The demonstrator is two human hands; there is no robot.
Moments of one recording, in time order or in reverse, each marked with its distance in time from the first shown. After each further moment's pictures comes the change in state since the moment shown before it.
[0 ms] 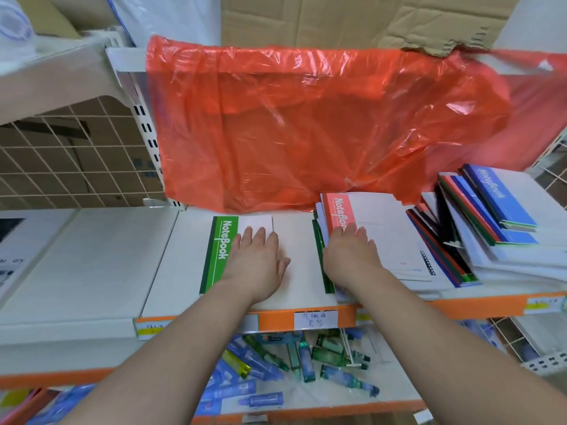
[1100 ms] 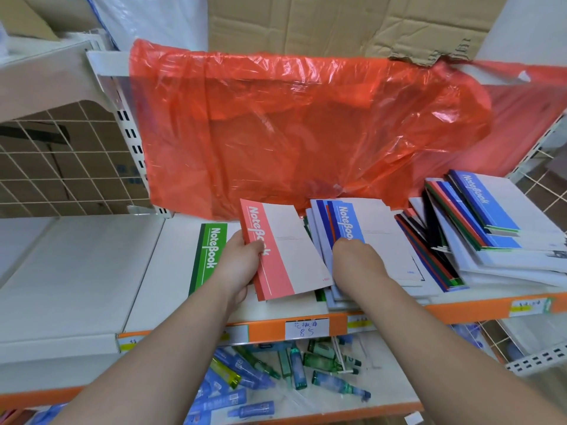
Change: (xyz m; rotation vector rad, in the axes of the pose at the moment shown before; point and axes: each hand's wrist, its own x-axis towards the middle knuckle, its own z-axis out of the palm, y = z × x) left_hand 0.015 0.005 -0.011 -1.629 0.017 -0.444; right_hand -0.017 0.023 -0.017 -0.012 0.080 -0.040
